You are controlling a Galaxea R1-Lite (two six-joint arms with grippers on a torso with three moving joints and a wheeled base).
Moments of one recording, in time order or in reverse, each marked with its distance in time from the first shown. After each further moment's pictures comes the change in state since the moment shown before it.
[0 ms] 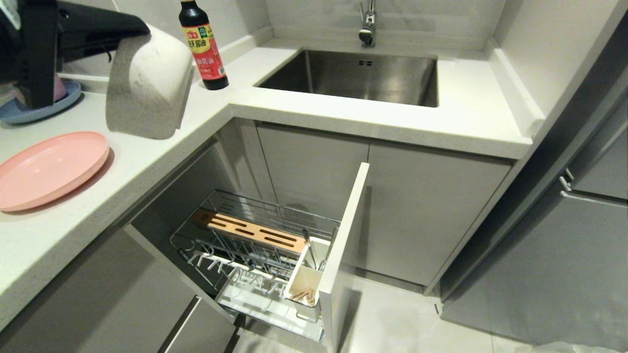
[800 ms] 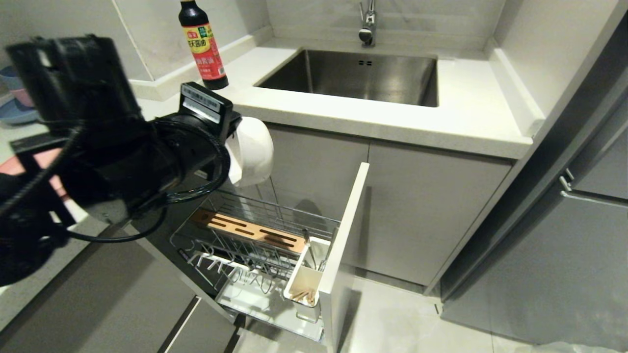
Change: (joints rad) left arm -0.013 0.313 0.359 -0.682 0.300 -0.509; right arm 0.000 0.000 0.000 0.000 0.000 0.000
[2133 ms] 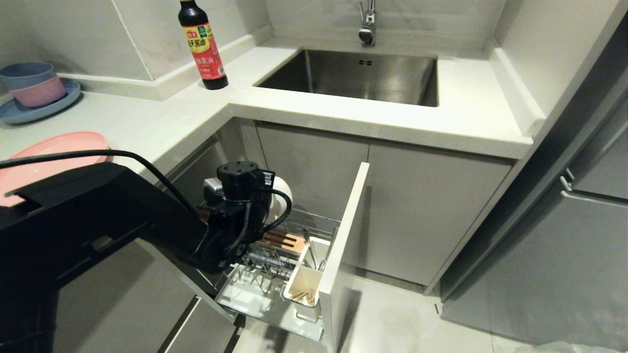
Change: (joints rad) left arm 0.157 0.619 -0.031 -0.475 0.082 -0.237; right arm 0.000 0.000 0.000 0.000 0.000 0.000
